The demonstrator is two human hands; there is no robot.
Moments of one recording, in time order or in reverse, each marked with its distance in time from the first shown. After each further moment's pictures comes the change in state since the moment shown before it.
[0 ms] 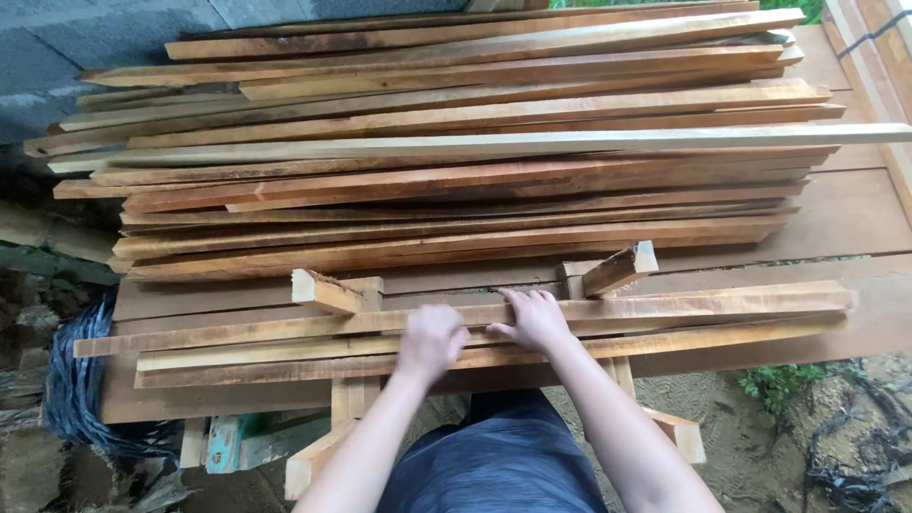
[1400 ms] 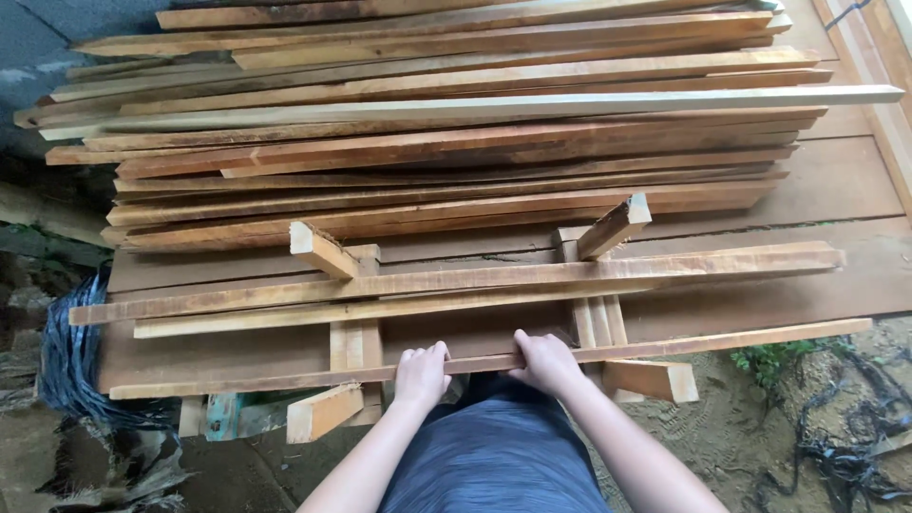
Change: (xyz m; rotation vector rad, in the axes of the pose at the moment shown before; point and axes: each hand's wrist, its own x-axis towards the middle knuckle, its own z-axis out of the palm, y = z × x) left_hand -0.099 -0.006 0.091 0.044 -0.141 -0.138; right_hand -0.122 -0.003 0.066 0.075 -0.115 -0.004
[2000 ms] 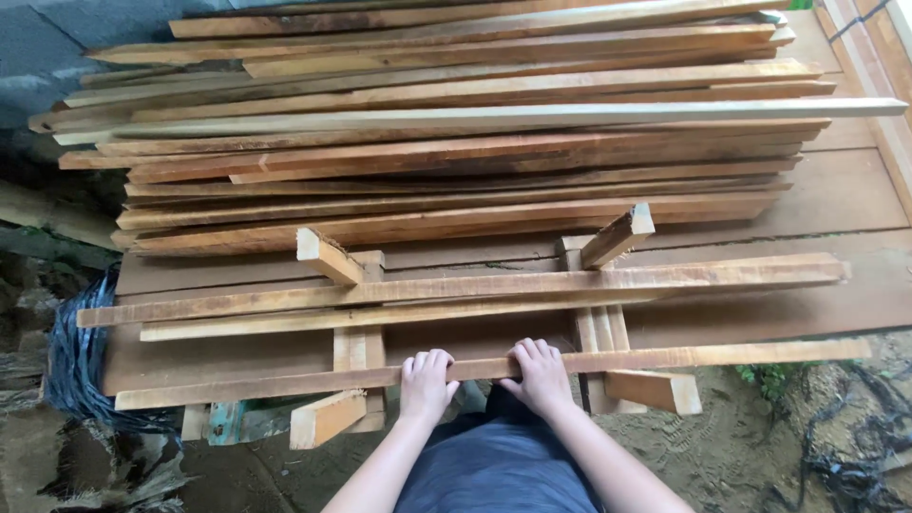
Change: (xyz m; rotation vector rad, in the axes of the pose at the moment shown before) left_hand -0.012 0.011 -0.003 -0.117 0.264 0.013; right_hand -0.011 -0.026 0.016 -0.013 0.405 -0.093
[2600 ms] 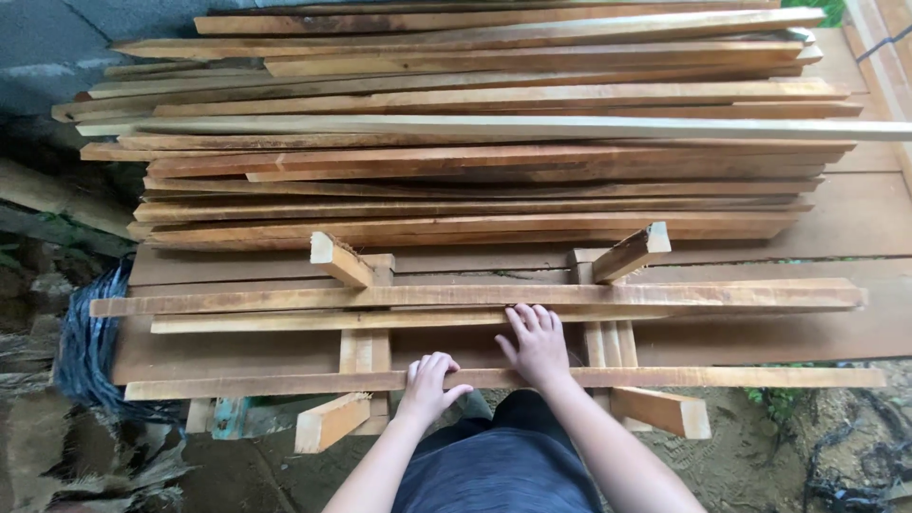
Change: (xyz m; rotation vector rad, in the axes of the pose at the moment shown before) left_hand 0.008 -0.022 0.008 -0.260 -0.030 0.041; right_hand 0.062 0.019 0.019 -0.208 0.234 -0.114
